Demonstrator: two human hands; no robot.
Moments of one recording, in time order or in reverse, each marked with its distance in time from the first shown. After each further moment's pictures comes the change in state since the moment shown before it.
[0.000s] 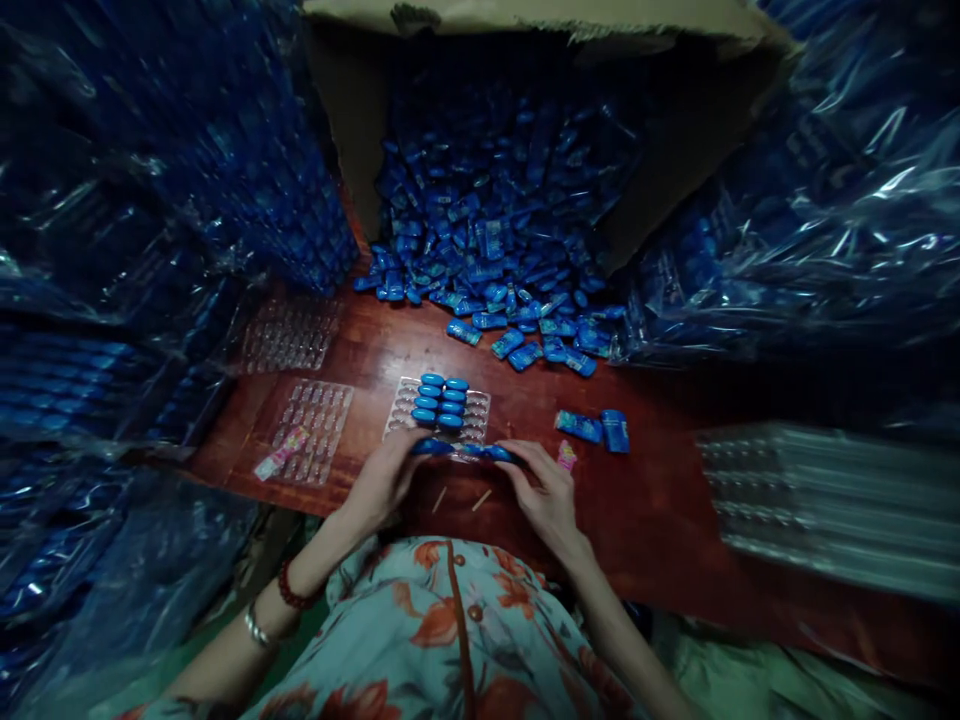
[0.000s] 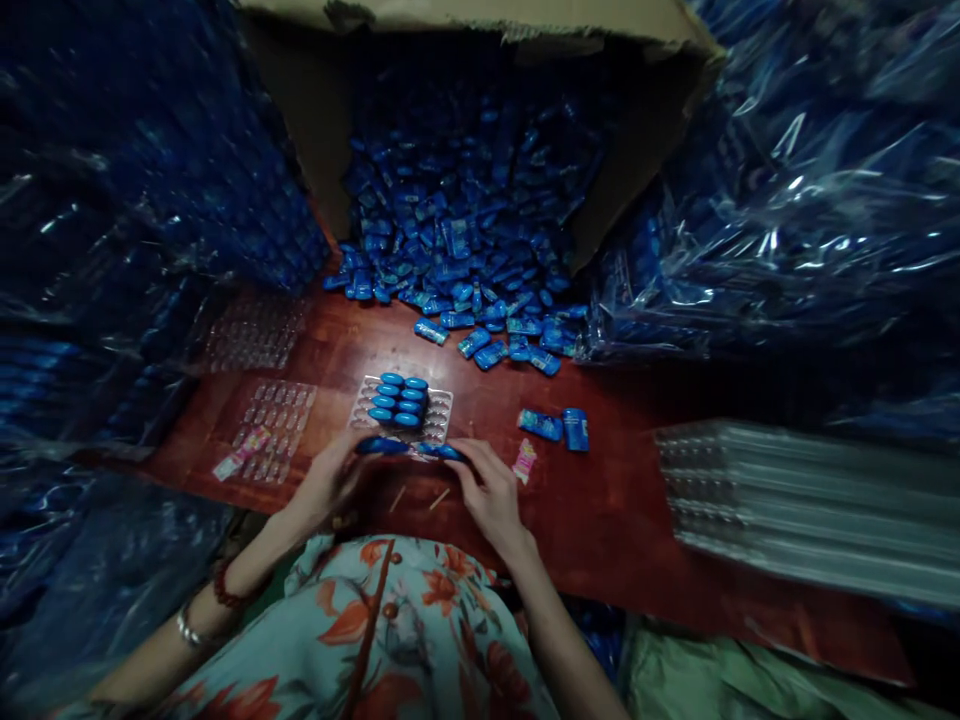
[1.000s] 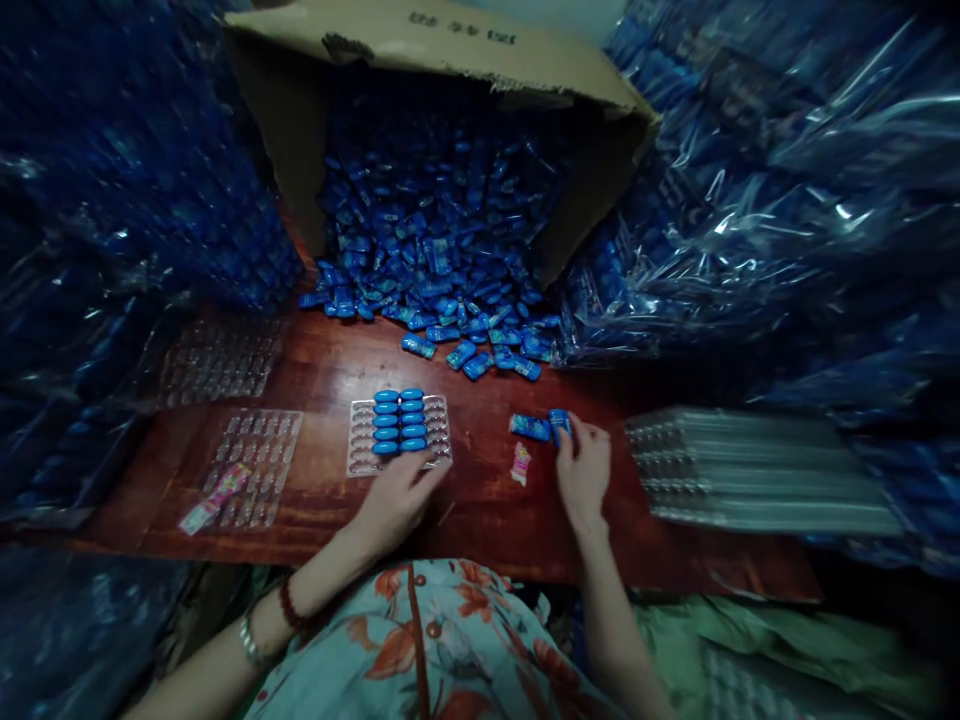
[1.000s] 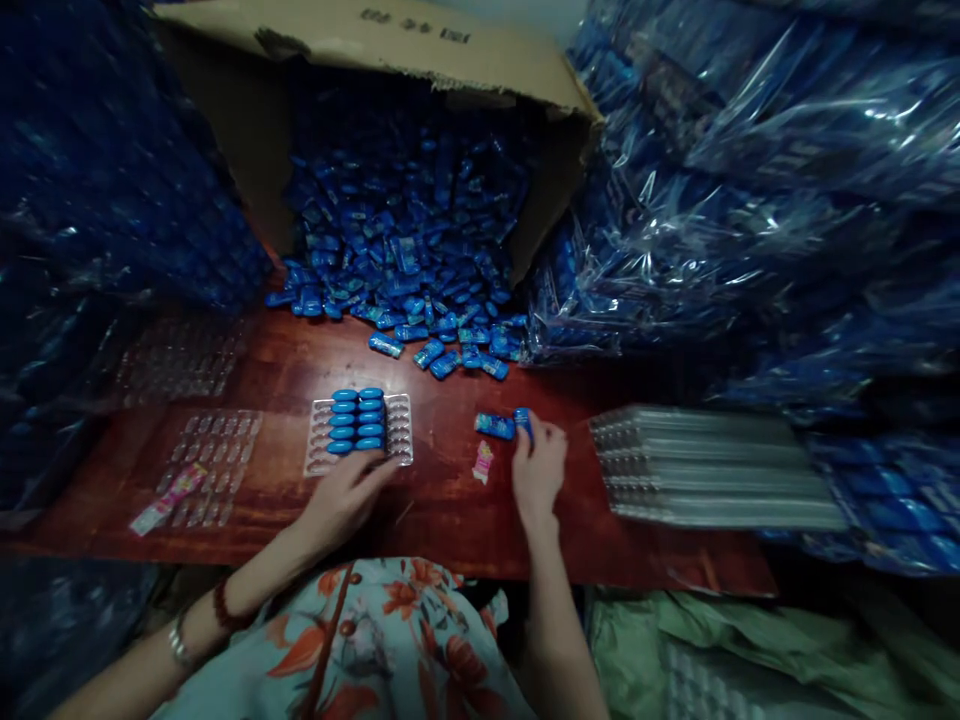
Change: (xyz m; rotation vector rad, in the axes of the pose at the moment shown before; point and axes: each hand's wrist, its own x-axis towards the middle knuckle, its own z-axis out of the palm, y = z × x) left_hand 0.019 0.009 0.048 0.397 0.024 0.447; right_hand 0.003 0.072 -0.067 -0.676 0.367 0.347
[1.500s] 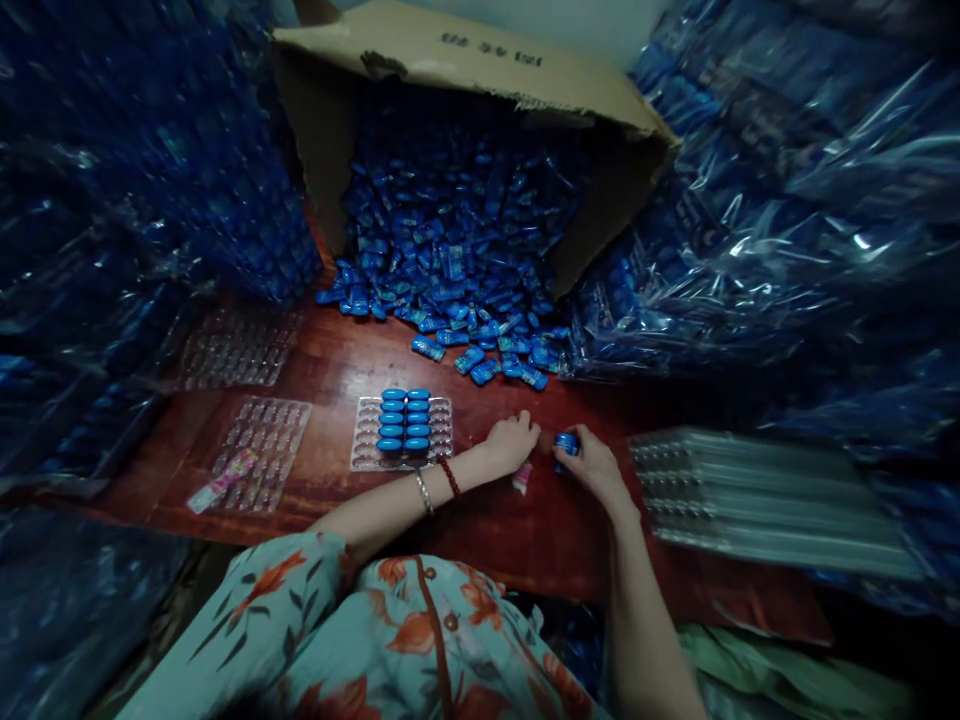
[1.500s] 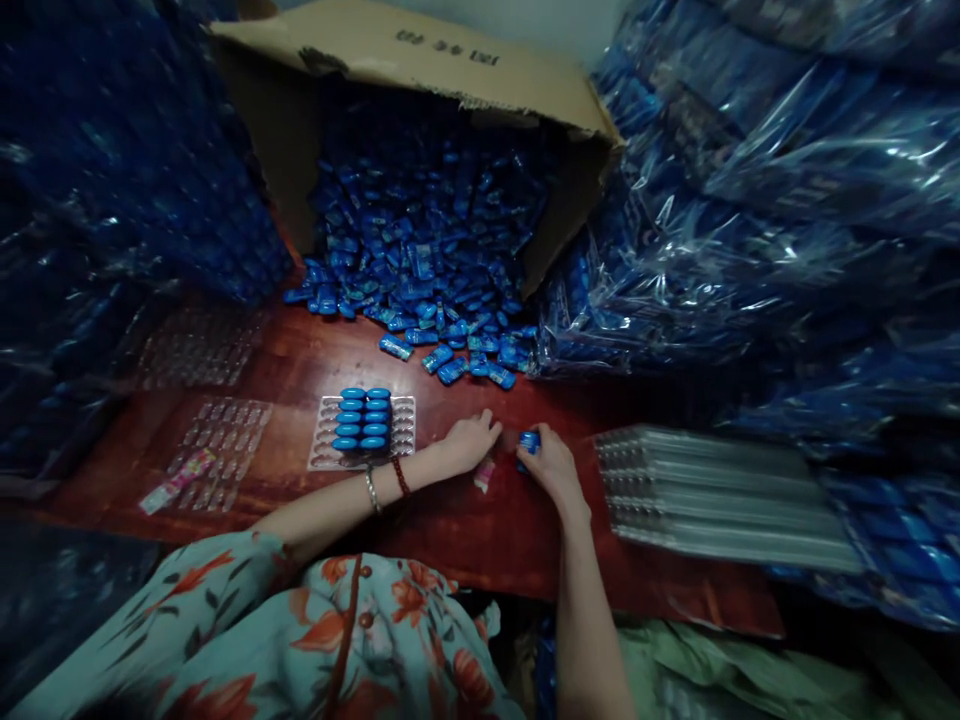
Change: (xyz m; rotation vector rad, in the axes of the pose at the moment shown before) left_hand 0.149 0.056 0.090 0.015 -0.651 -0.052; right_hand 0.053 0.043 0.001 -0.080 -0.560 -0.013
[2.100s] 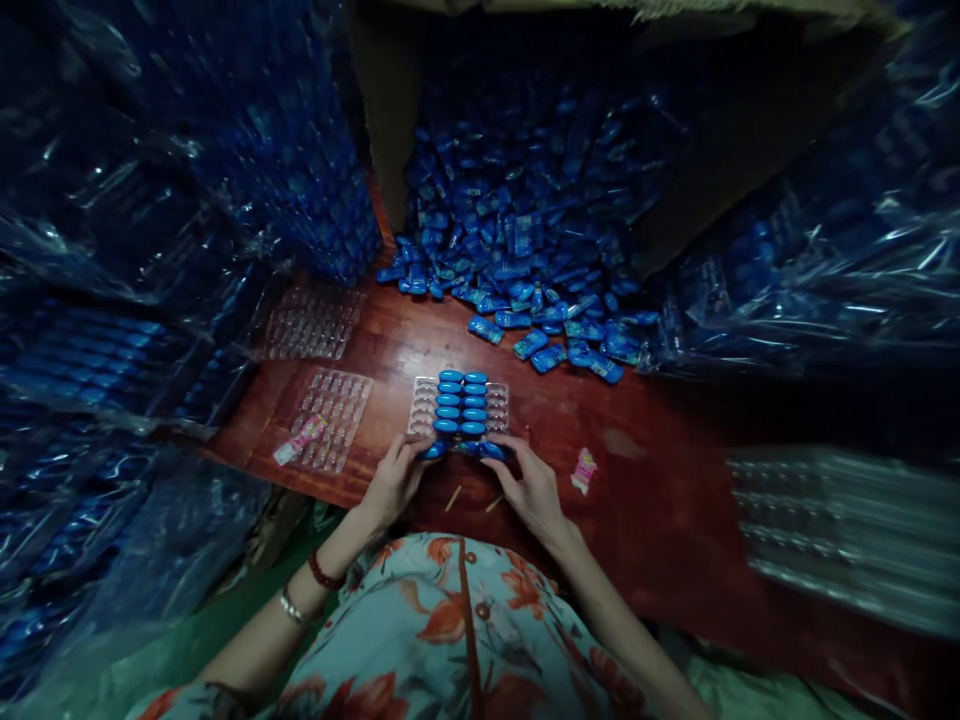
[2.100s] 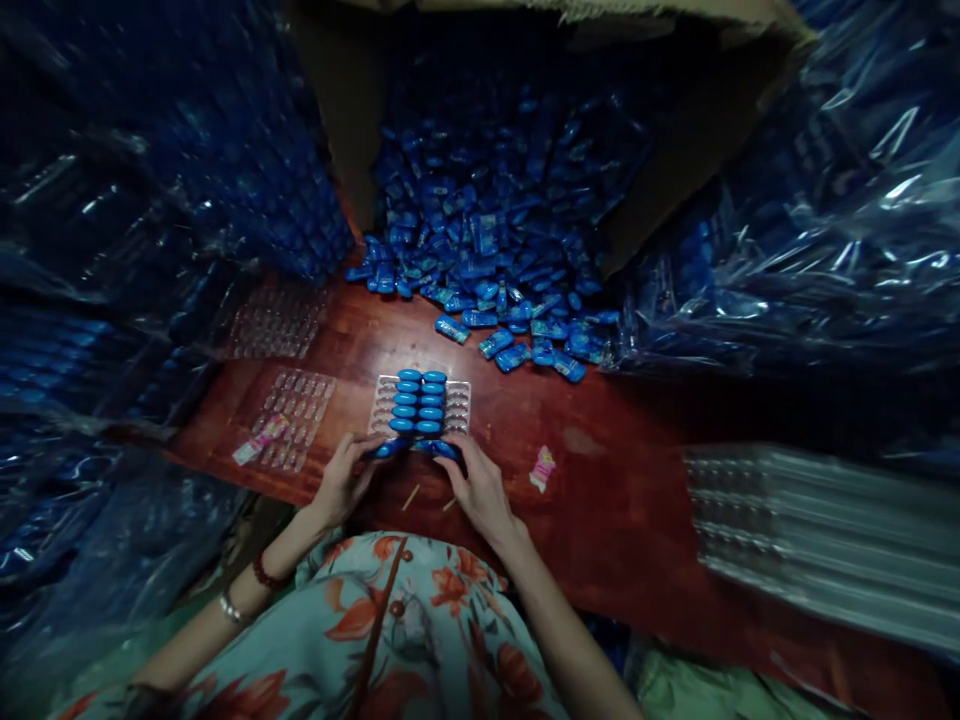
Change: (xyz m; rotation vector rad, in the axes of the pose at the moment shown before) left_hand -0.227 -0.091 0.036 -0.386 0.828 -0.253; right_hand -0.076 -0.149 0.074 0.642 0.079 -0.641
